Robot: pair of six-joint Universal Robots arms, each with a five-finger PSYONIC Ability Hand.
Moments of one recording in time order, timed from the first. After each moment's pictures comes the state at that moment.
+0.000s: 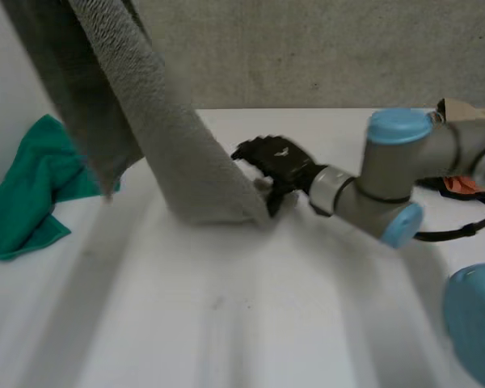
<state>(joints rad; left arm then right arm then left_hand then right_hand) 4.32 -1.19 -1.51 3.54 -1.39 3.60 2.06 -0.55 0.67 0.08 0.99 2.90 1.14 1.20 1.19 1.20 0.97 0.20 0.23 0.21 0.23 0.07</state>
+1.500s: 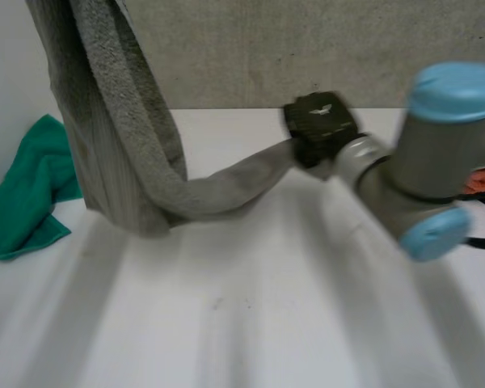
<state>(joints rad) 4.34 -1.38 -1.43 3.53 -1.41 3.61 2.06 -1.04 1.11 -0.01 1.40 2.82 1.14 1.20 1.19 1.20 0.97 0.97 1.18 1.19 1.19 0.98</state>
